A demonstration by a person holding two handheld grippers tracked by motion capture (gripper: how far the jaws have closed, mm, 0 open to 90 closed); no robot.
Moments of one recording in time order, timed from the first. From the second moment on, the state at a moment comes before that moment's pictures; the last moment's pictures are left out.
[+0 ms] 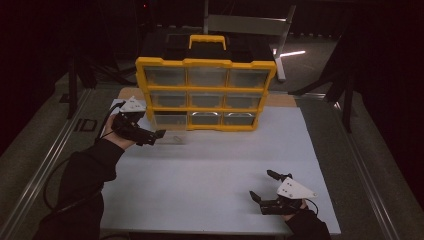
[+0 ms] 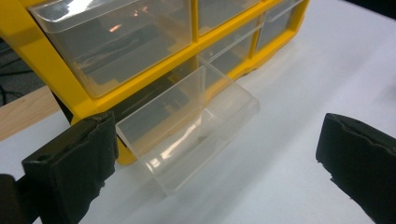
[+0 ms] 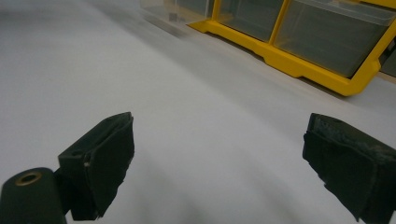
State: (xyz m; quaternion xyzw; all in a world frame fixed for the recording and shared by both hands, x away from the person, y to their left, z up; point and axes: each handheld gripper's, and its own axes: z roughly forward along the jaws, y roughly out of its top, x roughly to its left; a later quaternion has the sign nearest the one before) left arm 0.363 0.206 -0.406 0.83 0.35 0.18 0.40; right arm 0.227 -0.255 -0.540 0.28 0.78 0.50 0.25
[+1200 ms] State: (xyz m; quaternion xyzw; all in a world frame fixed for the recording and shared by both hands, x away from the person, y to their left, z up) left arm 0.300 0.219 -0.472 0.82 0.34 0.19 0.42; right arm 0.227 -0.253 -0.540 0.28 0.78 0.50 0.25
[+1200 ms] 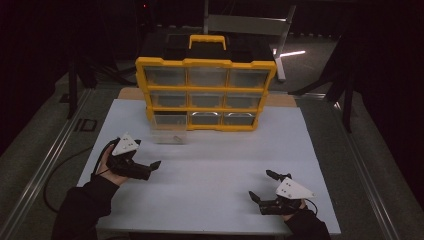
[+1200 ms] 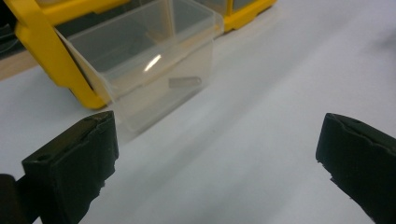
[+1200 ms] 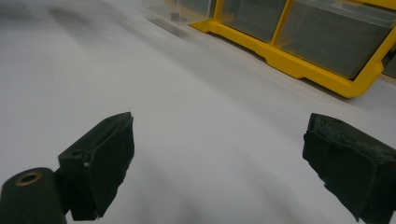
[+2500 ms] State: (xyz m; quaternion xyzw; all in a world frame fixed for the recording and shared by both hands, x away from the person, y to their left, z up) left arm 0.240 0.236 -0.529 0.83 0.33 0.17 0.41; right arm 0.228 -0.252 -0.541 0.27 0.79 0.50 0.25
